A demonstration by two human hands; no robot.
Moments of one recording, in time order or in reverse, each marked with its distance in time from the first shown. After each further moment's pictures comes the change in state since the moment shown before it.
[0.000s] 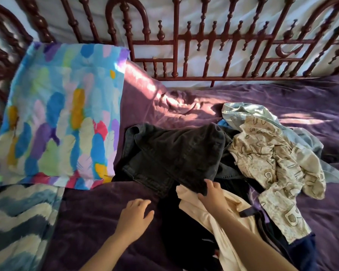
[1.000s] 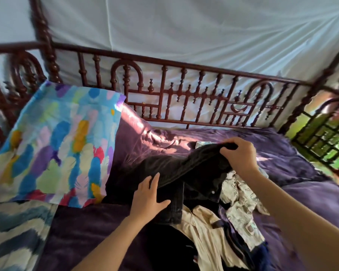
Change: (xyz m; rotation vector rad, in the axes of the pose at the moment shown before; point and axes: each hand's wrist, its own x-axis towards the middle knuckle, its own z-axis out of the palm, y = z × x) left_hand -0.052 0.066 -0.080 -0.092 0.408 0.297; right_hand -0.180 -0.111 -0.211 0.281 0.729 -0.276
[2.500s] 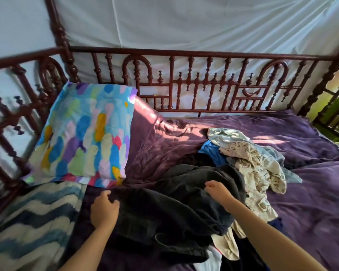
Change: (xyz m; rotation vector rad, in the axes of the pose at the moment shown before) left_hand -0.107 -0.086 -0.023 -0.175 0.278 -0.784; right_hand -0.101 0.121 0.089 -0.031 -0.647 0.310
